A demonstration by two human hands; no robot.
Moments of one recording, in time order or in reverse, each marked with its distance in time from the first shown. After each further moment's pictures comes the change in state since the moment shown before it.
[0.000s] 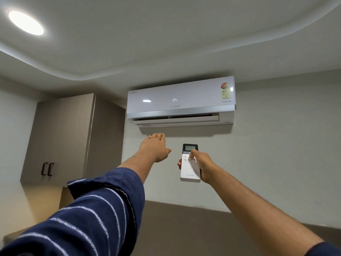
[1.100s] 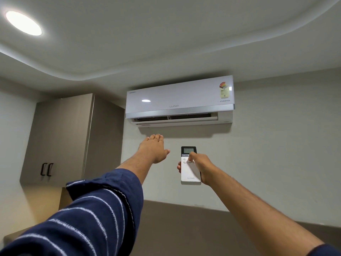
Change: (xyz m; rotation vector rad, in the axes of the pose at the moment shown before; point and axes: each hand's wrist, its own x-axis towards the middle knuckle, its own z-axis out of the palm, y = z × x) left_hand 0.000 0.004 0.004 0.010 -0.029 -0.003; right_hand -0.002 0.005 -0.008 -0.022 -0.018 0.006
